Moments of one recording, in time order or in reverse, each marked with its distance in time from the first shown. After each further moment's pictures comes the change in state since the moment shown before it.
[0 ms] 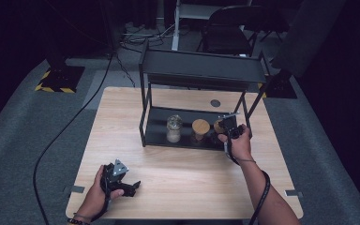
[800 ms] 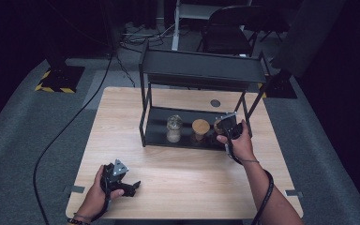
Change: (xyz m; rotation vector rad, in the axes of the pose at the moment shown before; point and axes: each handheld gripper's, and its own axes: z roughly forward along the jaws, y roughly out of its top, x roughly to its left) left arm 0.000 0.000 0.000 0.000 0.000 0.000; right arm 0.007 0.003 -0.014 -0.014 -0.011 -0.119
